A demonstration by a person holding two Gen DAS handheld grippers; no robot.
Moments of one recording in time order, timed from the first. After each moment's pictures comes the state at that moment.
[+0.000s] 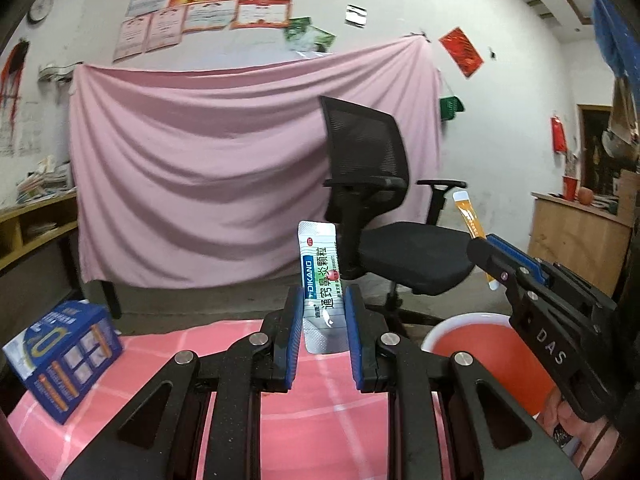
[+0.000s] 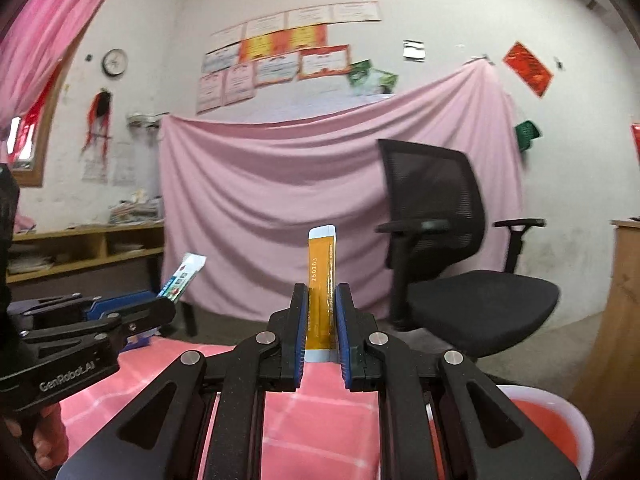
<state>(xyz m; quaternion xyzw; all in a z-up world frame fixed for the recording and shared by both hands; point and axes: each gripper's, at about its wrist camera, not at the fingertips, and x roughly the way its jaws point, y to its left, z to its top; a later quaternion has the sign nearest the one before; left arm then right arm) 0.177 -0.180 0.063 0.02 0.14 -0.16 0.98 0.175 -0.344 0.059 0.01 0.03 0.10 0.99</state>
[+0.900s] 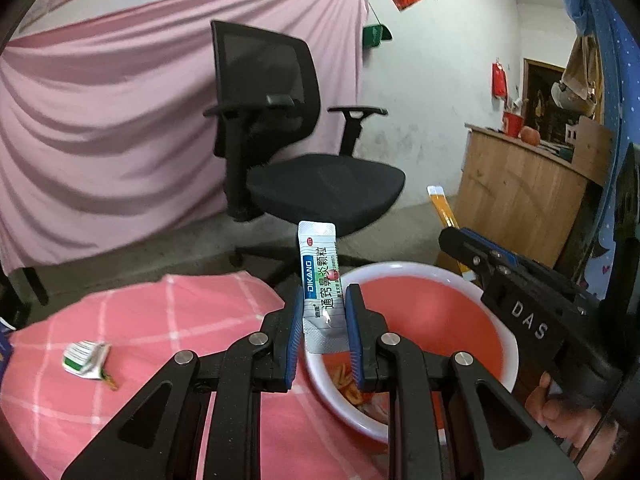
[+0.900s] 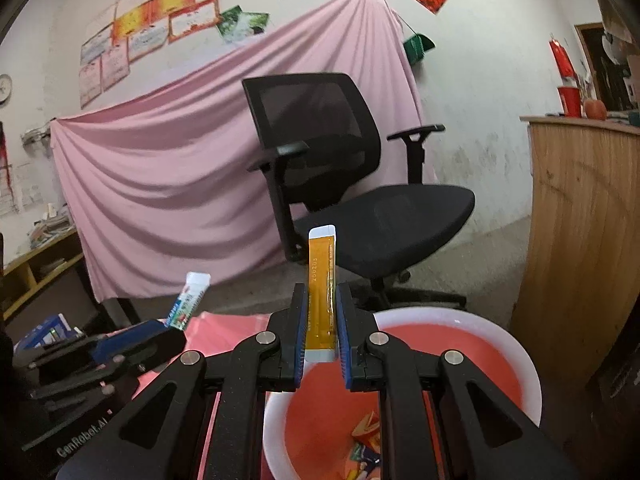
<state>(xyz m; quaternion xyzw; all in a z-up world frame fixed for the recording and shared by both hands) 0.243 -0.301 0.034 0.05 0.26 -0.30 0.92 0.193 -0.449 0.027 0.12 0.17 -0.03 0.98</state>
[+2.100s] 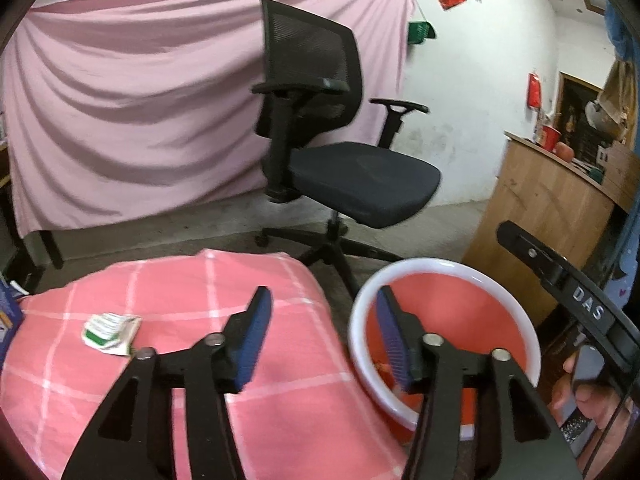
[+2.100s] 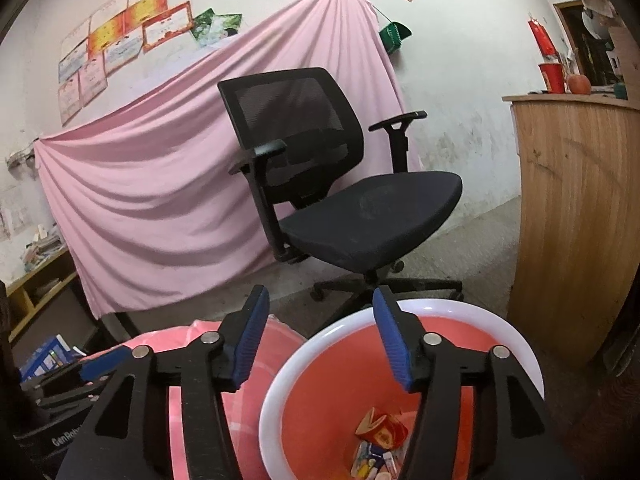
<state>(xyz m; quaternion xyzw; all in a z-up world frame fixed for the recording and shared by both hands) 0.256 -0.252 0.037 0.02 0.29 -0.23 0.93 0.197 -0.457 0.030 0.15 0.17 -0.05 0.97</state>
